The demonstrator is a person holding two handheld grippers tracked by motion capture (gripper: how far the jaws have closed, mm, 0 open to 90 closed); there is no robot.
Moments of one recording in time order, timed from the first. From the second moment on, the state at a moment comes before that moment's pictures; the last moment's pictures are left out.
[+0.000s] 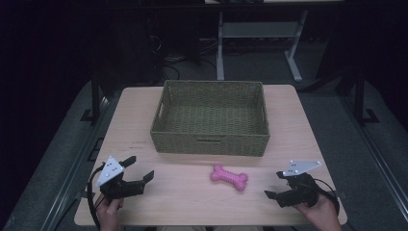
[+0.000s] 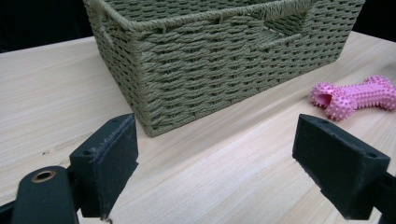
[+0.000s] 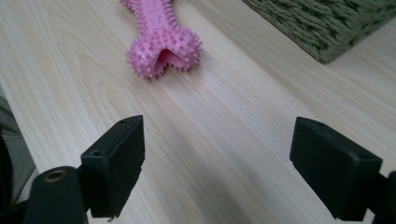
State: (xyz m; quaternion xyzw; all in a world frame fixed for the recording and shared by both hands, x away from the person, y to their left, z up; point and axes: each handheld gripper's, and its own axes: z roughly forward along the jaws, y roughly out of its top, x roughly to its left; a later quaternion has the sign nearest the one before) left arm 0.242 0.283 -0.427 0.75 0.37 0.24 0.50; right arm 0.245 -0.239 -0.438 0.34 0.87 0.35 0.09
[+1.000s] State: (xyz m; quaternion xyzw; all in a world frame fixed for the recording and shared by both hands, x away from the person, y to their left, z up) left arm 0.246 0.285 -0.427 0.74 0.38 0.24 0.50; right arm 0.280 -0.172 -0.412 0.25 0.92 0.31 0.05
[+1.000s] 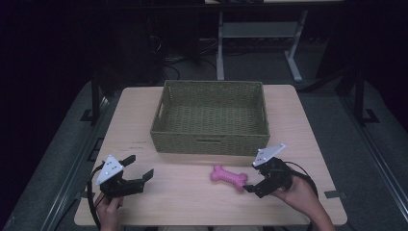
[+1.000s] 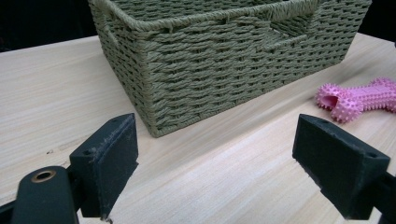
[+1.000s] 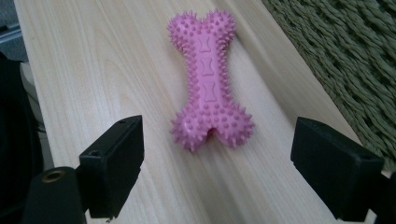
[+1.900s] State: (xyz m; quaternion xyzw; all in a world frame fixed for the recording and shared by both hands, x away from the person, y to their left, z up) left arm 0.247 0.285 -0.427 0.74 0.38 0.24 0.50; right arm 0.310 -0.119 -0.420 0.19 0.95 0.26 0.01
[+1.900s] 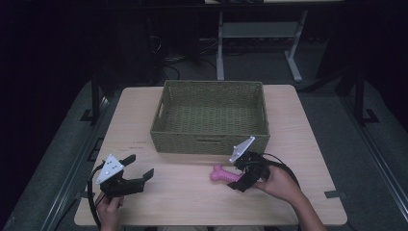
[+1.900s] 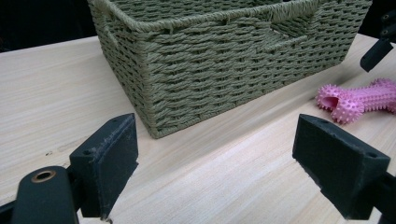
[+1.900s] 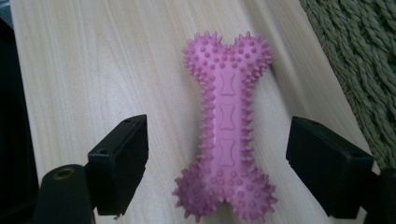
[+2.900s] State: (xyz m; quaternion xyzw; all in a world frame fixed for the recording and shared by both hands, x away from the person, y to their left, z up) left arm 0.246 0.286 -0.427 0.74 0.38 0.24 0.50; right arm 0.326 -0.093 -0.441 0.16 0.97 0.19 0.01
